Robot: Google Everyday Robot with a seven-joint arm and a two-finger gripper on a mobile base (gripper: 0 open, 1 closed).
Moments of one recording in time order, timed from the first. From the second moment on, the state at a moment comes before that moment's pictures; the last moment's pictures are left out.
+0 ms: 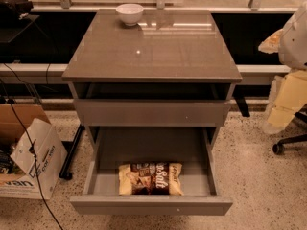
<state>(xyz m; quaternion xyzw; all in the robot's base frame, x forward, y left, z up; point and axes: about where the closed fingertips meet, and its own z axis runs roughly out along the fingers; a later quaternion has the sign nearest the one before) 0.438 -0.217 0.976 -0.60 0.78 -0.03 0.16</state>
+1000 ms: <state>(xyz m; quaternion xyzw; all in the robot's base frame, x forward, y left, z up) 0.453 -0.190 0.938 -0.58 0.79 0.00 0.20</state>
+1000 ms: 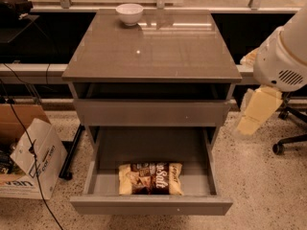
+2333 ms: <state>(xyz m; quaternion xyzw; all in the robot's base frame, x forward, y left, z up) 0.477 -0.156 0.825 -0.51 0.82 0.13 0.22</state>
